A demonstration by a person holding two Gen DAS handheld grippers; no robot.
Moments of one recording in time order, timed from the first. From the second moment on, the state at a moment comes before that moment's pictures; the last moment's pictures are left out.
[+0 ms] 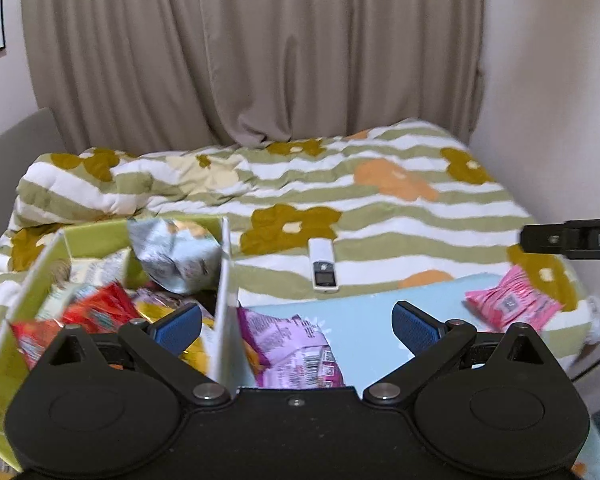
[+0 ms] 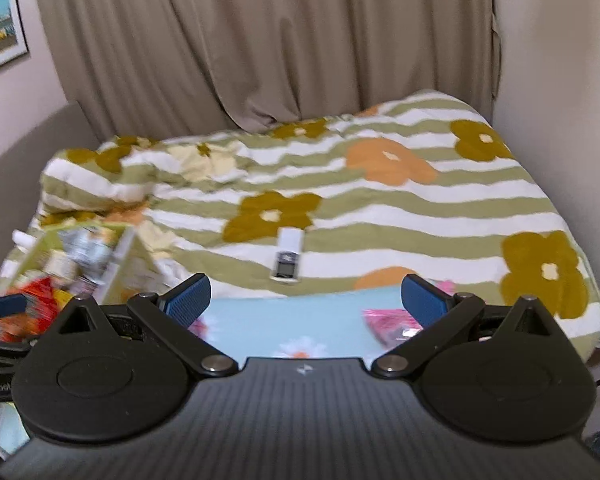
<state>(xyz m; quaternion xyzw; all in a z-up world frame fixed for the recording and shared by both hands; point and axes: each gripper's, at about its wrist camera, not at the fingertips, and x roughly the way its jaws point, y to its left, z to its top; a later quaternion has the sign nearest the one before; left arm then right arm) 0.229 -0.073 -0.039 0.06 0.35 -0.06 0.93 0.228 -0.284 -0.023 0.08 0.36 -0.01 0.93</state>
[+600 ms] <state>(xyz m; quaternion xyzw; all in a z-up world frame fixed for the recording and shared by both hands) 0.298 -0.123 -0.149 0.14 0.43 0.06 0.89 0.275 -0.344 -0.124 0.03 0.44 0.01 0.90</state>
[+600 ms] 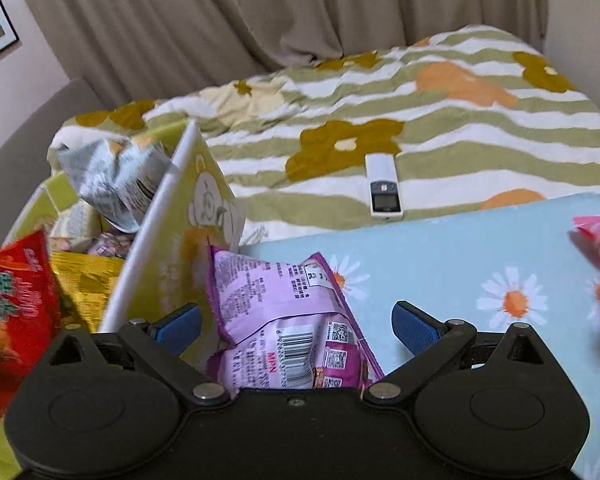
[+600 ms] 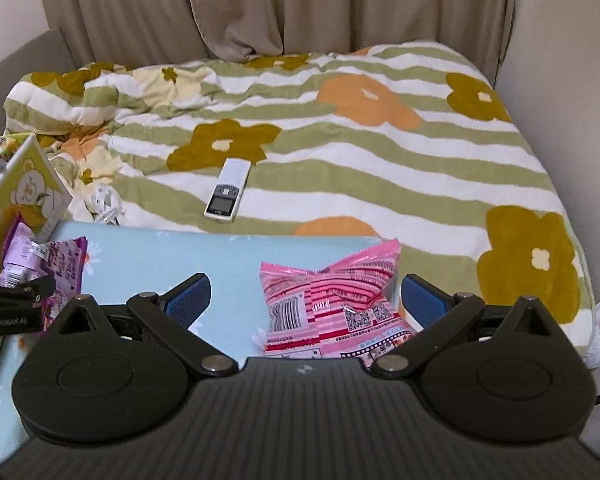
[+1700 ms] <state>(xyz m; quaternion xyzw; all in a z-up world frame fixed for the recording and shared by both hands) 0.291 -0.119 -0.160 0.11 0.47 0.03 0.88 0.292 -0.342 -0.174 0.02 0.48 0.03 0.87</state>
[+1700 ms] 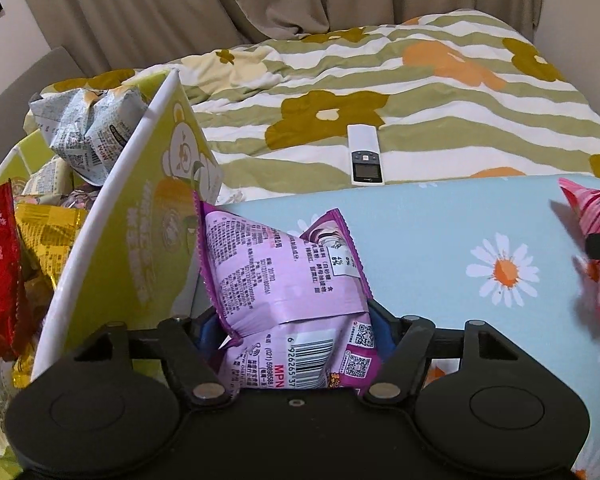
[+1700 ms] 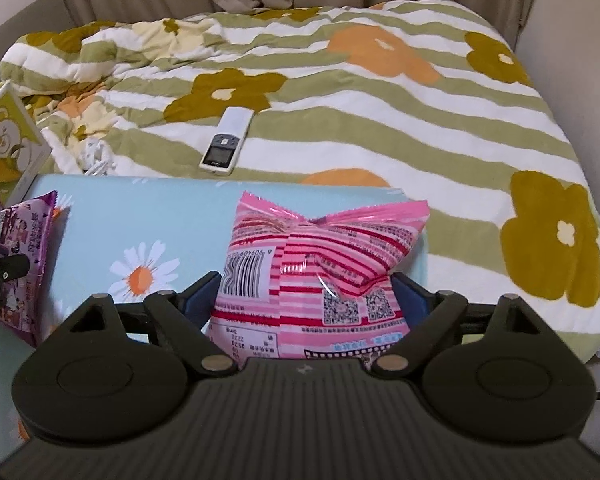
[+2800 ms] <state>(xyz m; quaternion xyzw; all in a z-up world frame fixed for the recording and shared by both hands) 0.194 -0.011 0.034 0.01 0.29 -0.02 0.96 0.248 -0.199 -0.005 0.04 0.34 0.15 0.93</state>
